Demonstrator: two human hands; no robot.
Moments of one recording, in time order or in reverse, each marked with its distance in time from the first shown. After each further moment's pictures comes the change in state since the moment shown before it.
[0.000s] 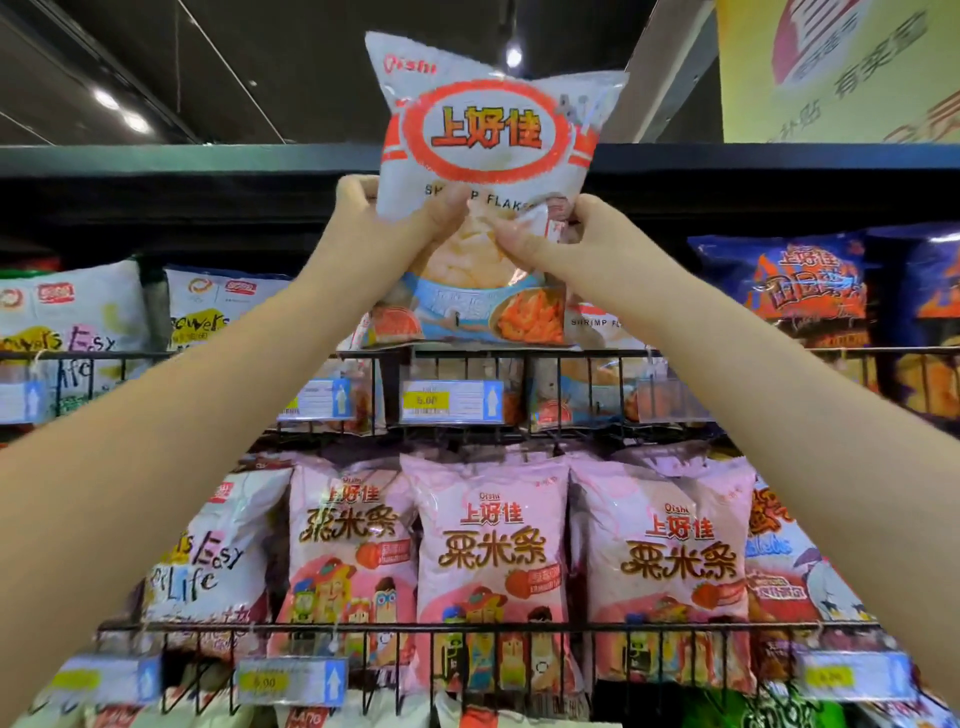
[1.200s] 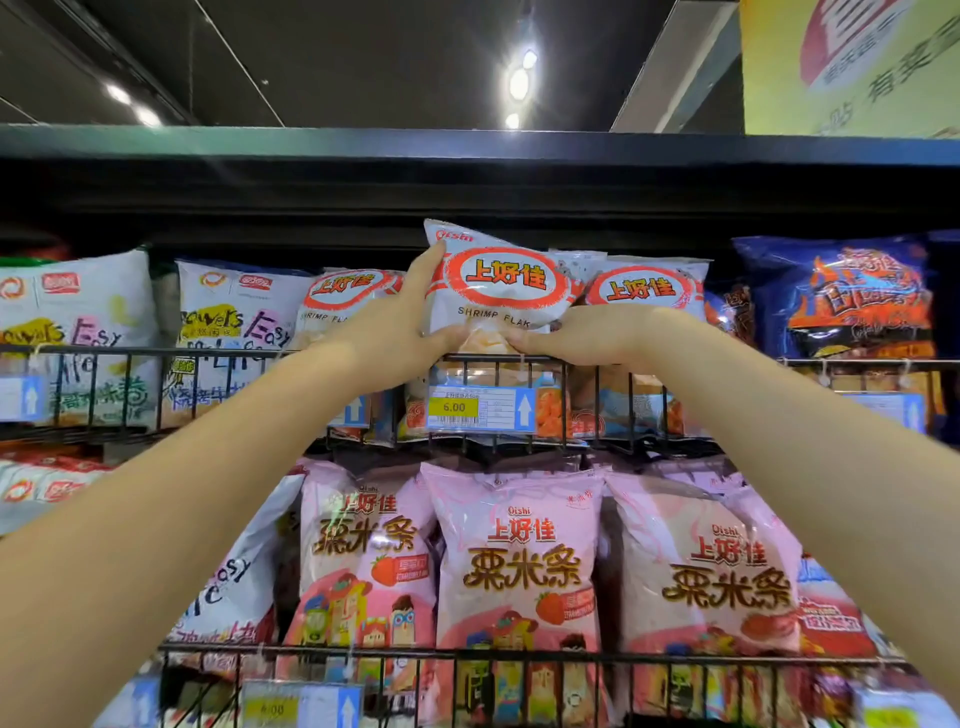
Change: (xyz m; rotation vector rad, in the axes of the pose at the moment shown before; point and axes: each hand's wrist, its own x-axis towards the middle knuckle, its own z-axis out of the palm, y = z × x) left_hand 0.001 -0.078 -0.008 0.668 -0.361 0.045; right_hand 0.026 0.044 0.041 -0.618 -0.488 0.300
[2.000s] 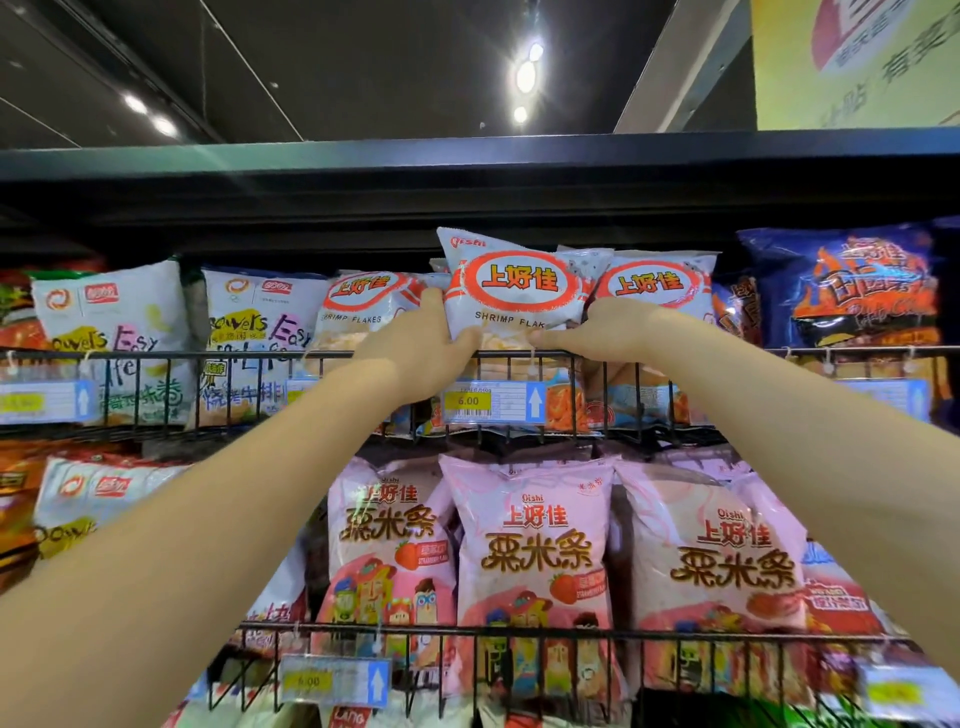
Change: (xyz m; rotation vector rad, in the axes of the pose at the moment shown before) left_hand -0.012 0.014 0.007 0.109 -0.010 -0.169; right_hand -0.011 0.002 0.002 -0.009 0.145 0.092
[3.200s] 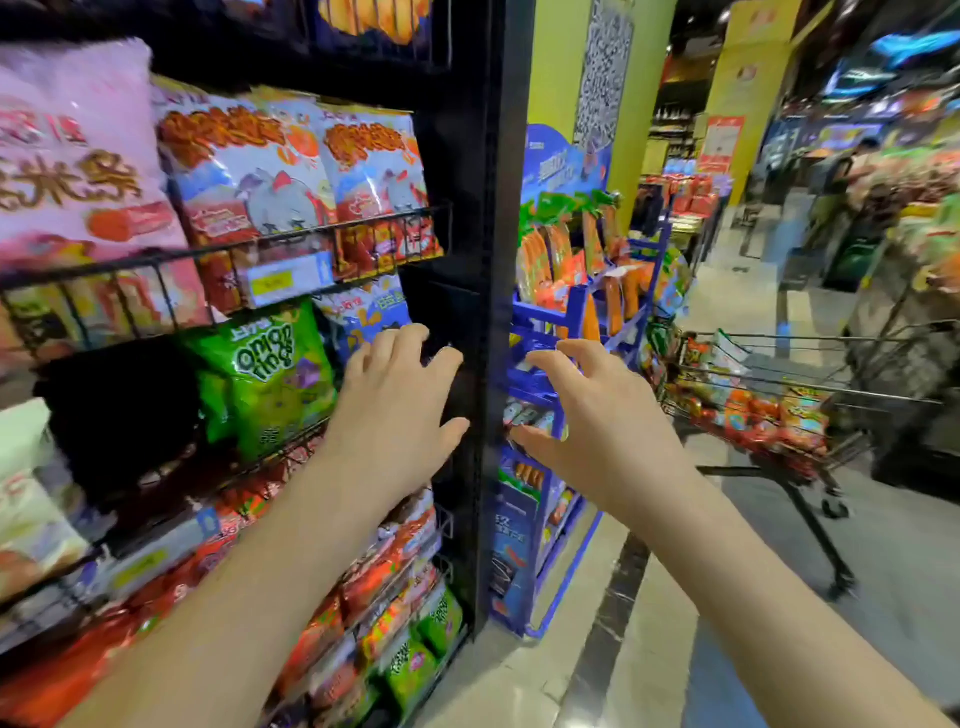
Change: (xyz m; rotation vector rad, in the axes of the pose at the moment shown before) left_hand -0.329 0.265 0.243 -0.215 -0.507 0.862; right_hand -0.492 0.210 0.059 -0.539 0.080 0.723
